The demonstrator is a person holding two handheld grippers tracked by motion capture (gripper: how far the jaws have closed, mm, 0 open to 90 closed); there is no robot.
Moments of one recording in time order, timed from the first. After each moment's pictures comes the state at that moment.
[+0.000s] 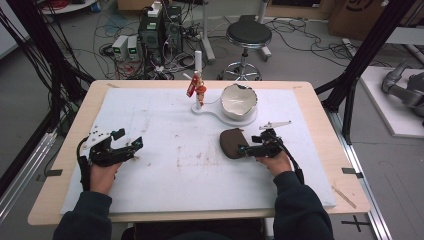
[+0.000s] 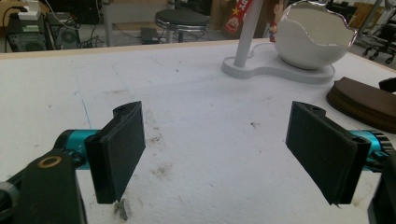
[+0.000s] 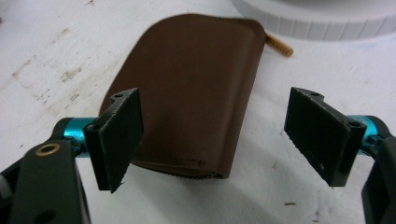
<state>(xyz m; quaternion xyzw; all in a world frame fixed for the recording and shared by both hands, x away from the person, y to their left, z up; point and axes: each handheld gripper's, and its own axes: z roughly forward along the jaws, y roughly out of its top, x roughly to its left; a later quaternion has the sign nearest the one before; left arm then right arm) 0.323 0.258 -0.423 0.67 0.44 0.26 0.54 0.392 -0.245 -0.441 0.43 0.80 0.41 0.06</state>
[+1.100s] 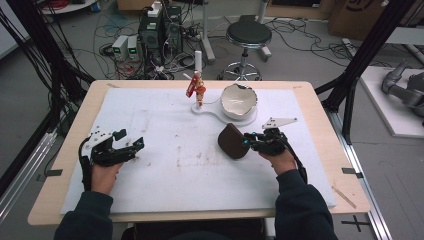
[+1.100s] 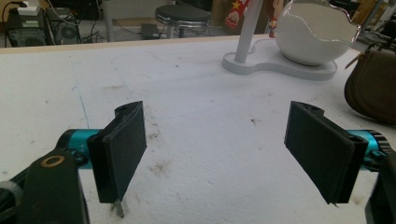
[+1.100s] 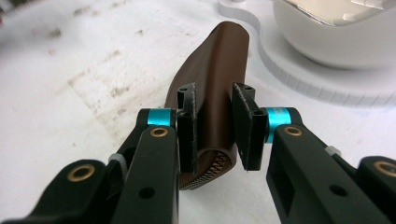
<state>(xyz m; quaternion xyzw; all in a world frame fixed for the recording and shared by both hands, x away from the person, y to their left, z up) 0.324 0.254 -0.425 0.67 0.45 0.25 0.54 0.373 -0.242 -0.400 0.33 0.83 0.45 0.11</state>
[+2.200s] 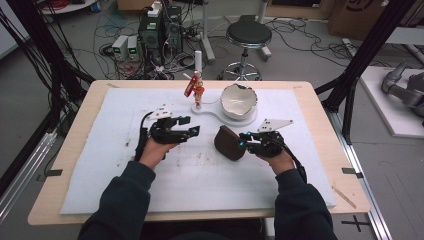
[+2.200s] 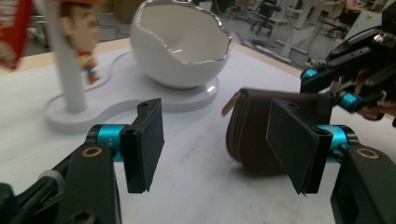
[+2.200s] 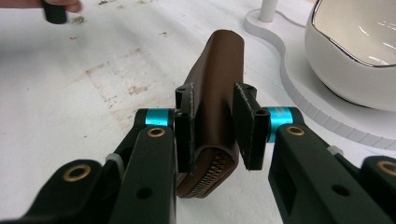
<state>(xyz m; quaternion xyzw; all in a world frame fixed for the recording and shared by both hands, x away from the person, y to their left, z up) 0.405 0.105 -0.402 0.74 0.31 0.09 0.59 0.369 -0.234 -0.398 0.26 0.84 0.46 0.13</state>
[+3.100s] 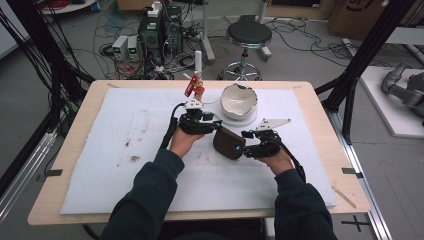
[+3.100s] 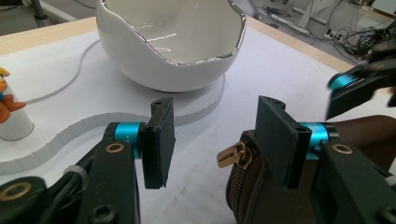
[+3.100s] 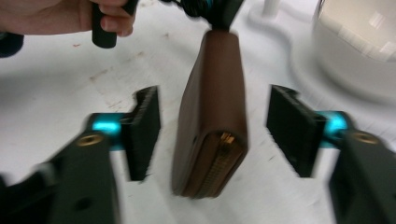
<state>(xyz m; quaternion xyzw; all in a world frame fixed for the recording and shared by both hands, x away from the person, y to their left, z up) 0.437 0.044 -0.406 0.78 0.33 0.09 0.53 0.375 -0.229 -0.406 0.30 0.83 0.45 0.09</state>
